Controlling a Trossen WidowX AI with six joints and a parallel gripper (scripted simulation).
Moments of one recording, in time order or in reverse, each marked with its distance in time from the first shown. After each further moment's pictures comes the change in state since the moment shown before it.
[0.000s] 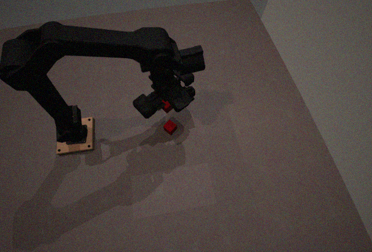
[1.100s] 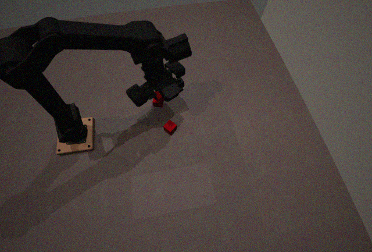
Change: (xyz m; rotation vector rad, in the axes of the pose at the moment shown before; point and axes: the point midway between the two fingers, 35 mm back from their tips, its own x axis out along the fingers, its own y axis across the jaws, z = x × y) arm 0.018 0.011 -0.051 0.044 0.001 0.009
